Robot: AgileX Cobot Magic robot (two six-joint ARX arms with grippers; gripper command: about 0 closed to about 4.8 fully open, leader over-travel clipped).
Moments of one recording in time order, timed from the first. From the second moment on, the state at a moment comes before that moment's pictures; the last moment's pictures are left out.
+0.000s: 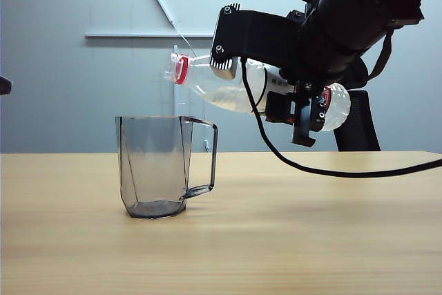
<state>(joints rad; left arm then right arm) -0.54 0.00 0.01 -0.08 0.02 0.03 0.72 1.46 0.65 0.48 0.46 -1.15</state>
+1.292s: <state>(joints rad) -0.54 0.00 0.01 -0.08 0.02 0.03 0.72 1.47 0.69 0.49 0.52 -1.36</state>
